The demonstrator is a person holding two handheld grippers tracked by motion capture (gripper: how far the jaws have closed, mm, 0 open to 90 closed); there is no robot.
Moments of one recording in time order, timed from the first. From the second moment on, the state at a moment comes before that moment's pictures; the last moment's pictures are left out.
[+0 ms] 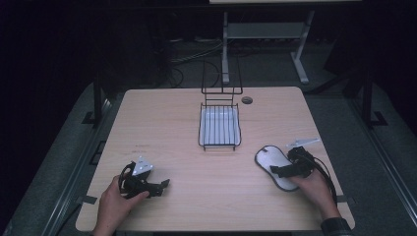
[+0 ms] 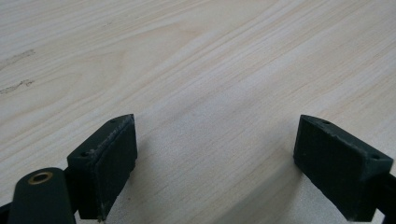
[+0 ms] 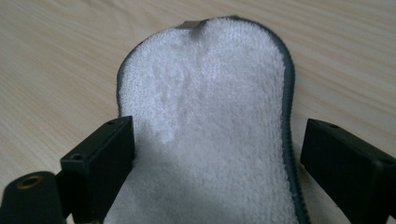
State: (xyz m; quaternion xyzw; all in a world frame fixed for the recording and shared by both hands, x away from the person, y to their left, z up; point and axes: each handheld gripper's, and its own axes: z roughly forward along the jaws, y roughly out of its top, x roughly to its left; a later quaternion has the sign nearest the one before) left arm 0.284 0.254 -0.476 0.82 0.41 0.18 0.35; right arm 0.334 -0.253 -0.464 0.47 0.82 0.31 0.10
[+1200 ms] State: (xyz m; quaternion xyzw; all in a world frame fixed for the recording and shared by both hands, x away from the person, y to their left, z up) left arm 0.284 0.254 -0.476 0.82 0.41 0.18 0.35; right arm 0.325 -0.261 -0.444 0.44 0.82 0.36 0.10
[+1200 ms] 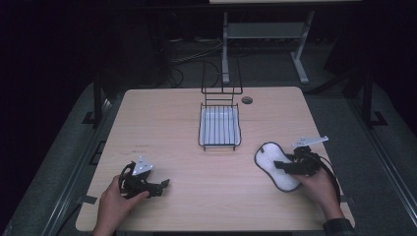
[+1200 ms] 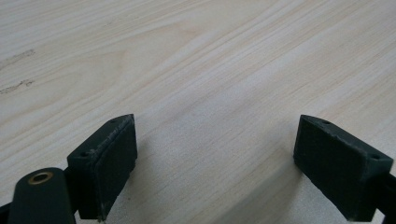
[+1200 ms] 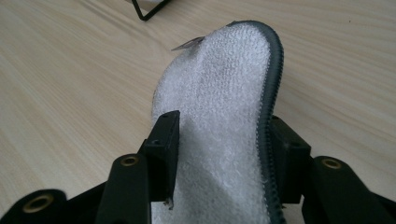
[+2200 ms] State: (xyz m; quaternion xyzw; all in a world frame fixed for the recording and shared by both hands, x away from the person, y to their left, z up) left arm 0.284 0.254 -0.475 0.82 0.41 0.18 0.35; right arm 0.313 -0.256 -0.426 0.42 0.81 0.40 0.10
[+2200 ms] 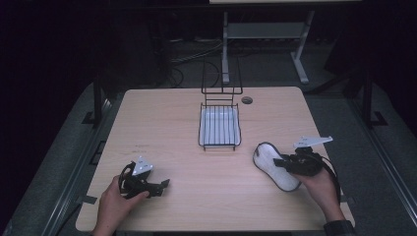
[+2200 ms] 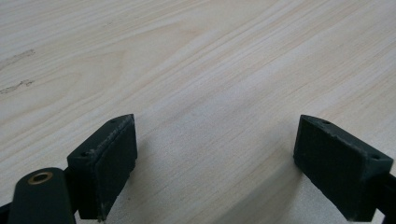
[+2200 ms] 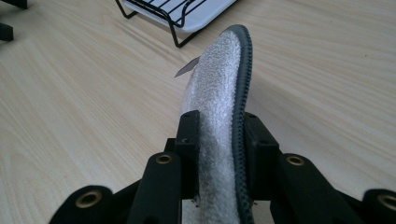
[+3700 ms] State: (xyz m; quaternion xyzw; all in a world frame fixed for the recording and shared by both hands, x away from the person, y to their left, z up) left arm 0.284 0.254 -0.475 0.82 0.41 0.18 0.35; right arm 0.332 -0.245 -0.387 0.39 0.79 0.46 0.11
